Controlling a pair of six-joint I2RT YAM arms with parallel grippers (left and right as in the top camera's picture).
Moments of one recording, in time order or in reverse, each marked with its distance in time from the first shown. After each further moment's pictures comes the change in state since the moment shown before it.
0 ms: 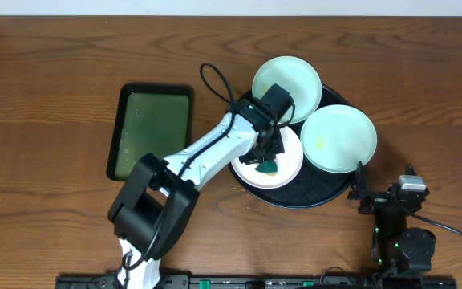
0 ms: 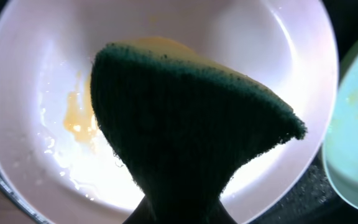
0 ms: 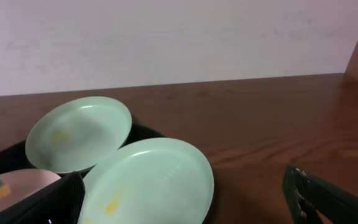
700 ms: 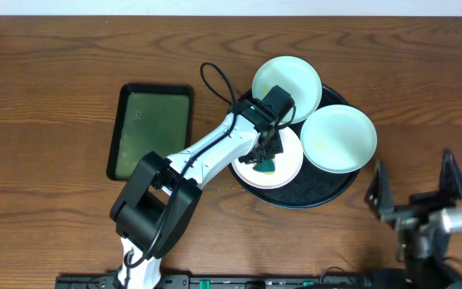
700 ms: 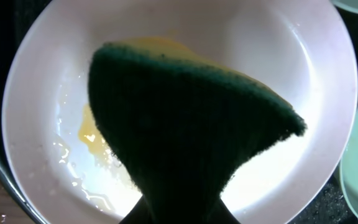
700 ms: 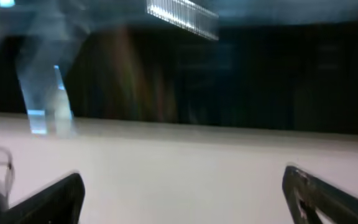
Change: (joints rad) left arm -0.001 0.007 0.000 -0.001 -0.049 -0.012; right arm -0.002 0.097 0.367 0.219 -0.215 -0.037
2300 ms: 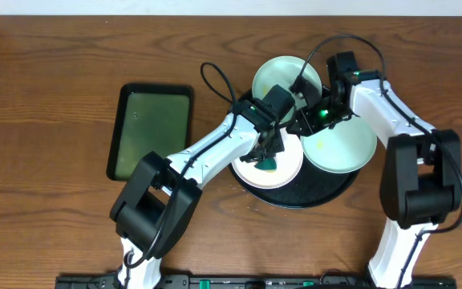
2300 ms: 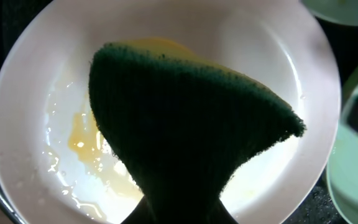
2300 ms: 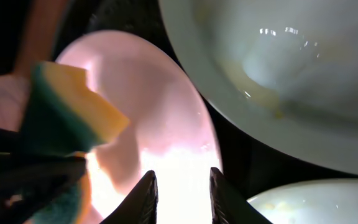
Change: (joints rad) left arm 0.000 0.000 -0.002 0.031 0.000 0.000; right arm 0.176 1.958 1.088 -1.023 -0.399 -0.367
